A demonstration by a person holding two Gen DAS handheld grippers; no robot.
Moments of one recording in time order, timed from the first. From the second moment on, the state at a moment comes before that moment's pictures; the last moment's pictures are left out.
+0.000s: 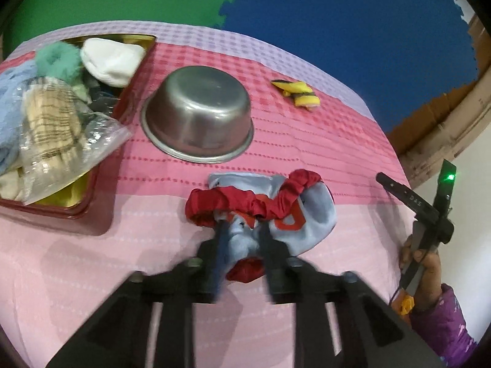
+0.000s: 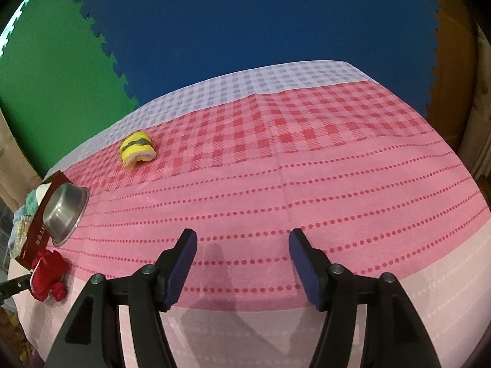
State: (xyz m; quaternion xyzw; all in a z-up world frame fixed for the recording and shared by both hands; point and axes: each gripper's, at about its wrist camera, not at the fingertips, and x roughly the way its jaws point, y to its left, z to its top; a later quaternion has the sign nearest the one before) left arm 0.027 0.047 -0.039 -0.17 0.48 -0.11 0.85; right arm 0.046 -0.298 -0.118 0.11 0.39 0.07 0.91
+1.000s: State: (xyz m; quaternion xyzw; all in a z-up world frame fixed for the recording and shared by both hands) left arm 0.005 0.066 -0.048 -0.17 0.46 -0.11 0.86; right arm 0.066 -0.250 -0.102 0.09 0.39 0.11 0.91
